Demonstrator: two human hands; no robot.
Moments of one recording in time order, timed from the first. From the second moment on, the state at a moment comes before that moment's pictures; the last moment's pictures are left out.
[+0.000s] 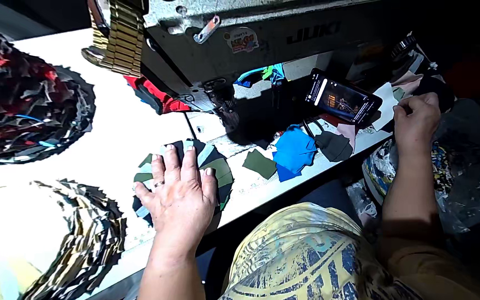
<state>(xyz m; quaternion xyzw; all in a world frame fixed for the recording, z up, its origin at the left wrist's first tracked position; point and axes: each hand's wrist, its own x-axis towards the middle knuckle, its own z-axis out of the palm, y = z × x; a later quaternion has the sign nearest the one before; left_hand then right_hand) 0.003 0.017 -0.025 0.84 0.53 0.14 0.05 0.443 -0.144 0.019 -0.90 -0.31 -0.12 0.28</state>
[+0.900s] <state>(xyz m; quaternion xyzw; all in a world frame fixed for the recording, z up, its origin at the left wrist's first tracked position) 0.001 0.017 -0.030 0.83 0.53 0.15 0.05 0.450 -0.144 0.014 -0.85 -0.36 -0.12 0.36</state>
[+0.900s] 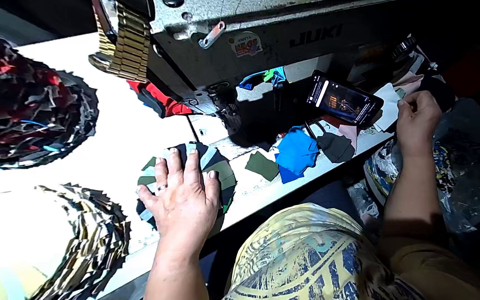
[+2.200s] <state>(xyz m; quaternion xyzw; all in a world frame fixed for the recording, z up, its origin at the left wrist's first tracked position) 0.025 -0.053 0.014 0.56 0.19 0.30 0.75 0.245 -0.110 0.071 -0.42 -0.75 0.32 0.40</state>
